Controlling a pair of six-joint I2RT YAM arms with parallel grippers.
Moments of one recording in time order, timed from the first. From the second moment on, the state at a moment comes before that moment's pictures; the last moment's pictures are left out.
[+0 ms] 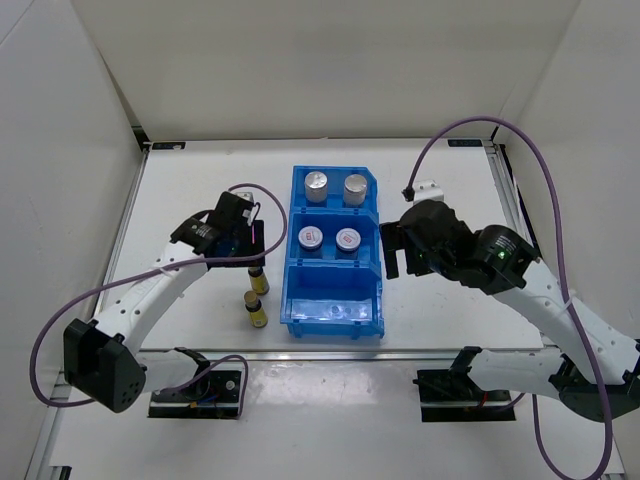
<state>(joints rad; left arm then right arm) -0.48 1.24 1.07 -0.87 -0.17 -0.41 0.94 1.10 1.44 -1.23 0.42 0.49</state>
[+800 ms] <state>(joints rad) -0.50 1.28 1.39 -0.99 -0.18 -0.40 0.94 1.07 1.42 -1.30 0.52 0.49</state>
